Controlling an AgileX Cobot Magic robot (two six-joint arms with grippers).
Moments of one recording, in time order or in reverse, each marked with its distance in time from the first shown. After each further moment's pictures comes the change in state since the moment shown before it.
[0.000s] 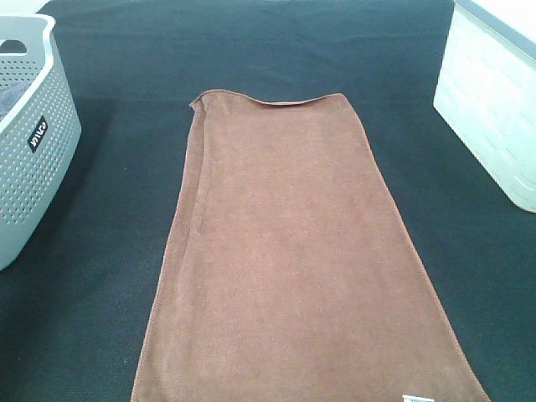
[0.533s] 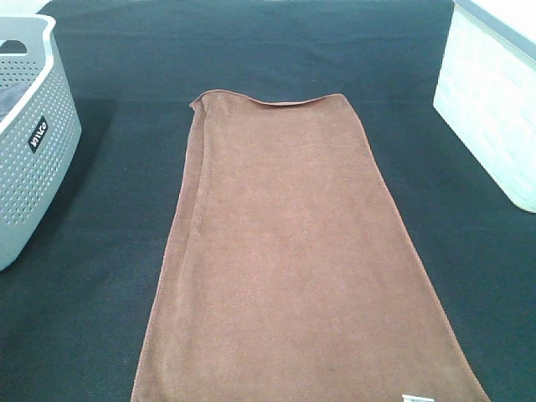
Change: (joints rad) left arm 0.000 -0.655 0.214 0.062 0.165 0.000; right arm 0.000 -0.496 0.281 -0.055 -0.027 0.000
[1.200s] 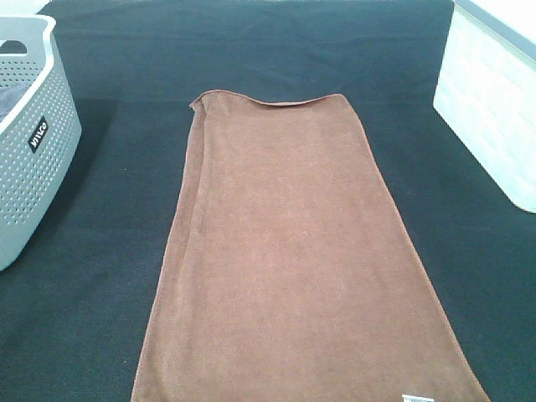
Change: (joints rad) left arm 0.000 -0.343 0.096 0.030 0.038 0.047; right arm 0.000 -0.363 0.244 -0.003 -0.034 -0.001
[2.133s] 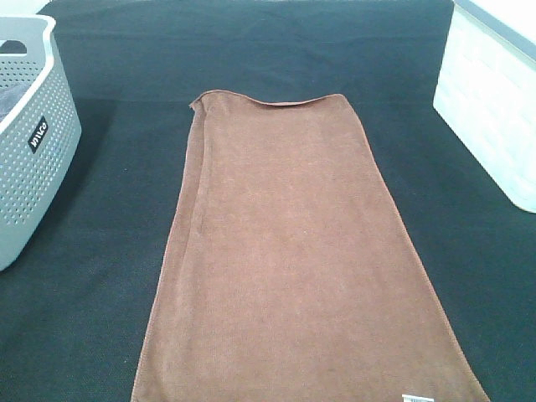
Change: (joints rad) left arm 0.000 -0.001 0.321 -0.047 -0.168 0.006; right arm 0.000 -0.020 0.033 -0.146 -0.078 0.054
